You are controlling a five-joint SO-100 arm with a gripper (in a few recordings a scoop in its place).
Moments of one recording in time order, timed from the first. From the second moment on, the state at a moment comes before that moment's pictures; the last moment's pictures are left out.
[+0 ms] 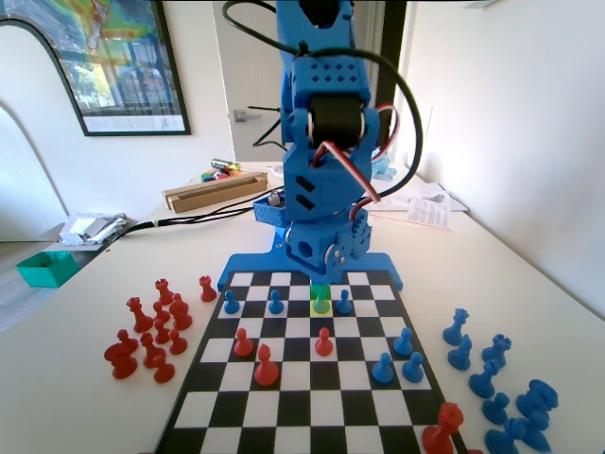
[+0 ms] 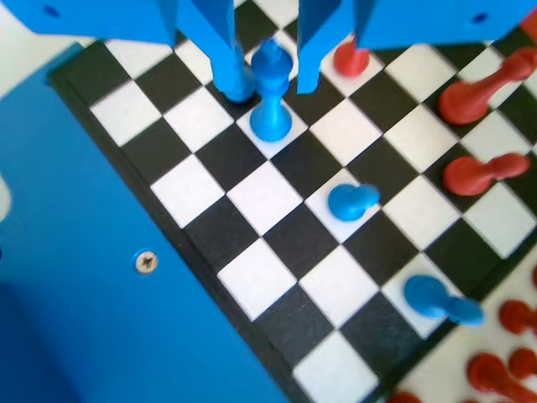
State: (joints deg) arm -3.6 91.2 132.1 48.1 -136.8
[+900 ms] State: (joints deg) arm -3.3 91.5 130.5 55.3 -136.6
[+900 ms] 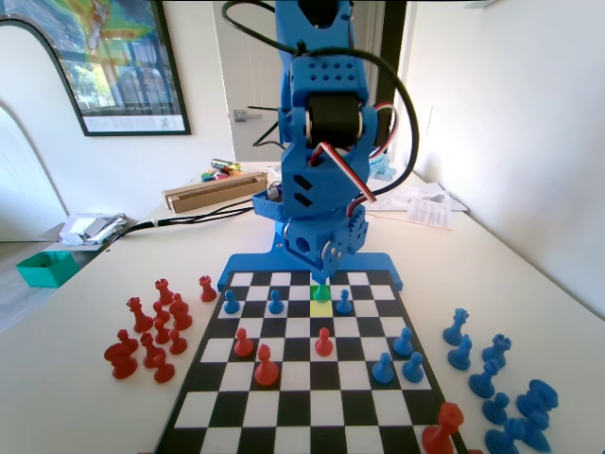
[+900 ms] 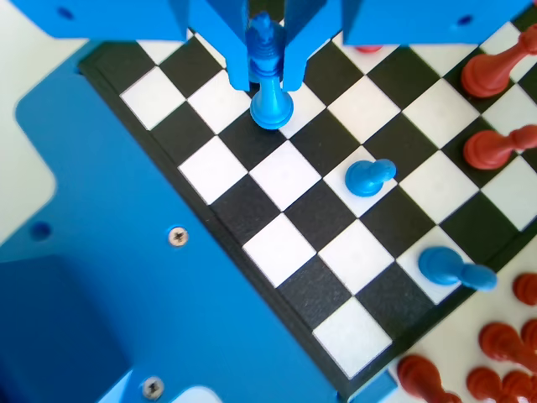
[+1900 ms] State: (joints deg) arm -4.9 98.0 142.2 46.4 -137.7
